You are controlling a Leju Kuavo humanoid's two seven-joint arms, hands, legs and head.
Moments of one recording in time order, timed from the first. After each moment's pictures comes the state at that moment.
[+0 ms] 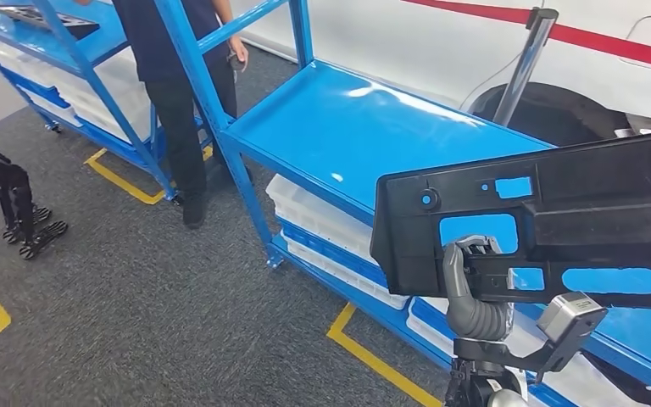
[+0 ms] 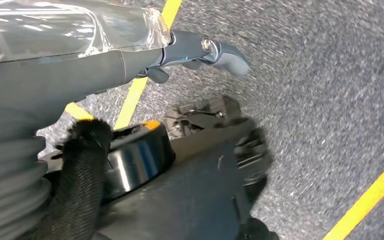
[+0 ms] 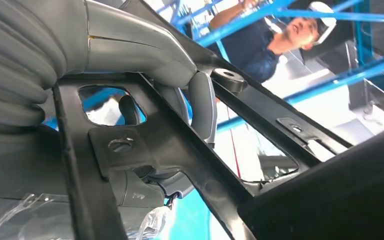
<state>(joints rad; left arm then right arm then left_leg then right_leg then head) -0.11 -0.07 -1.04 -0.21 0.84 0.20 -0.35 0.13 -0.29 0.40 -2.15 -0.48 -0.59 -0.45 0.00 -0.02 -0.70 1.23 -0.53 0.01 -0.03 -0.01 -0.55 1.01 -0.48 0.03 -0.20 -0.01</state>
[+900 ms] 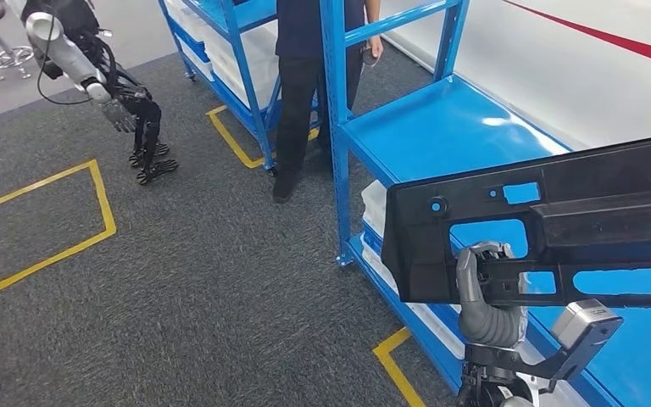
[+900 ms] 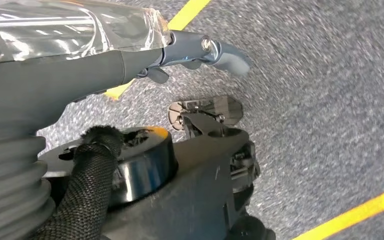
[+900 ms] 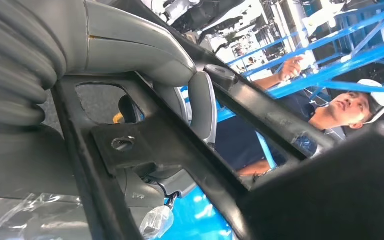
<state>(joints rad) -0.10 -0.07 -1.03 -0.21 0.85 0.20 -0.35 0.13 -0.28 0.38 -2.14 -0.49 -0.59 -0.46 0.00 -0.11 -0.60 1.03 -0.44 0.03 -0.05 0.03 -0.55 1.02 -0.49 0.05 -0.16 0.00</state>
